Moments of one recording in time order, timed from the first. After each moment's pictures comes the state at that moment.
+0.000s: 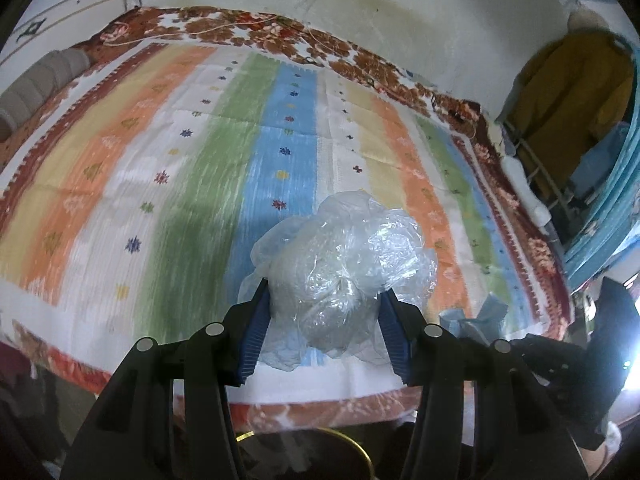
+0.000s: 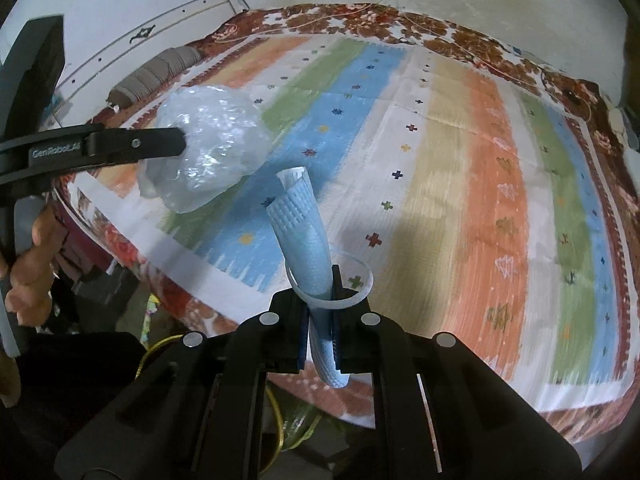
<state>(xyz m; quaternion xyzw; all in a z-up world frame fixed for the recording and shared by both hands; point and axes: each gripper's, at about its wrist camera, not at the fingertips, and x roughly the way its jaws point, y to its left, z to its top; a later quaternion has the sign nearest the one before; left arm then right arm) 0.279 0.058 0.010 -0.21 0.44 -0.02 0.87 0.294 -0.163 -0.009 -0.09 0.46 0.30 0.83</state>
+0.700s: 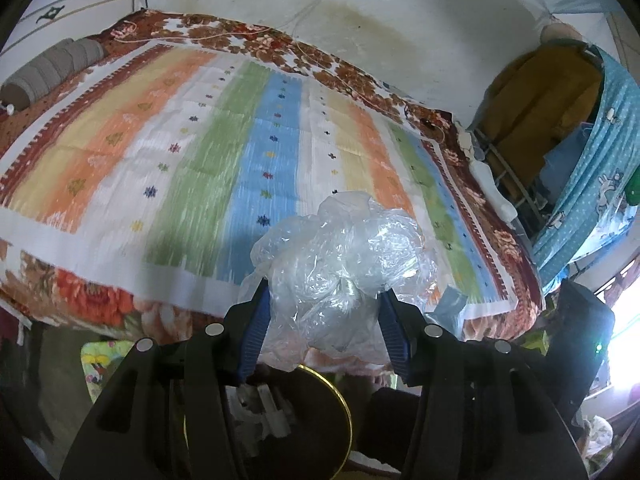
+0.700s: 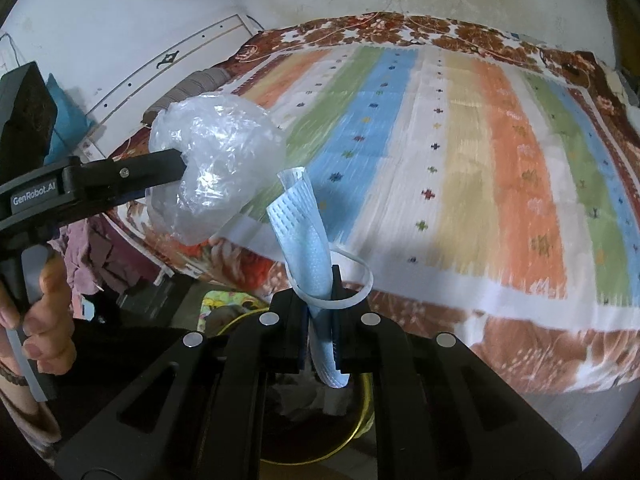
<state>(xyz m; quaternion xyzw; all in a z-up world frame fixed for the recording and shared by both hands) 0.161 0.043 0.022 -0.23 0.41 -0.04 0.88 0.192 -0.170 -0.007 -0.02 0.46 0.32 0.83</state>
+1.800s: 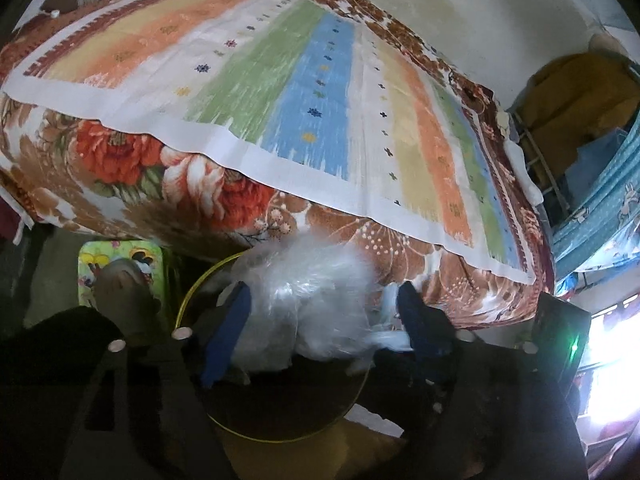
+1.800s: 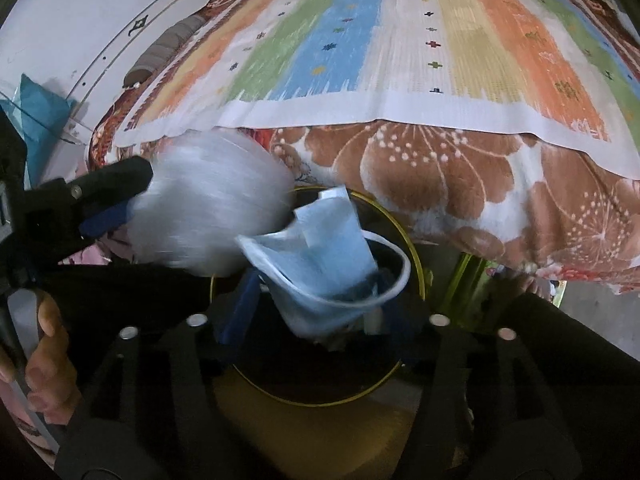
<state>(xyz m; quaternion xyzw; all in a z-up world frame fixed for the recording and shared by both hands) 0.094 0.030 -0.056 -0.28 0.48 0.00 0.83 0.130 -0.168 -0.102 0.02 0.57 0.30 0.76</state>
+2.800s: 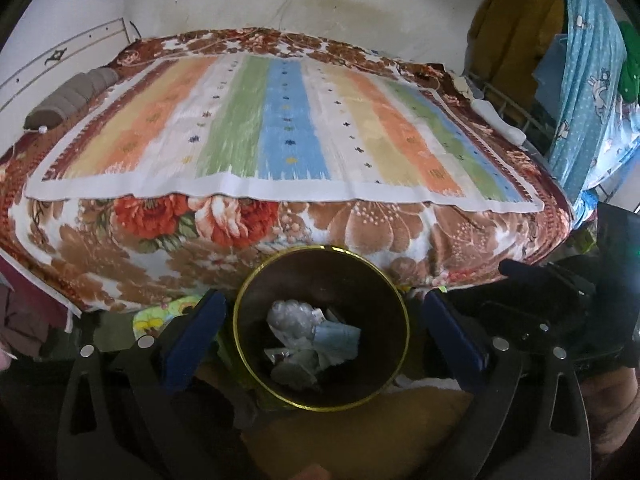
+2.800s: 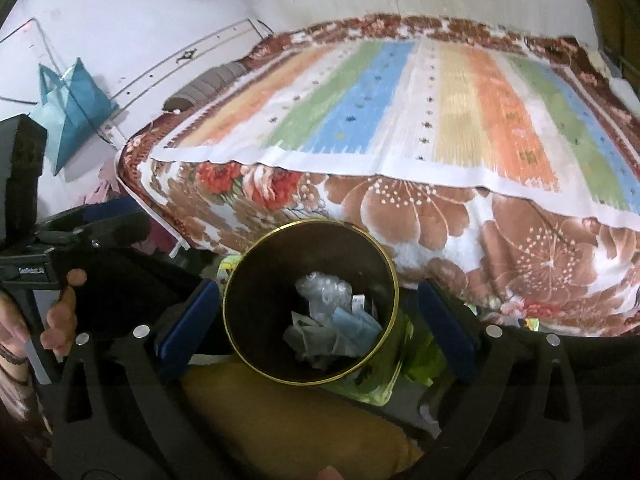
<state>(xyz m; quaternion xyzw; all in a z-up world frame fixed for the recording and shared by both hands) 0.006 0.005 -0.017 -0.11 0.42 -0.03 0.90 0.045 -0.223 -0.038 -0.01 0.42 0.33 0.85</state>
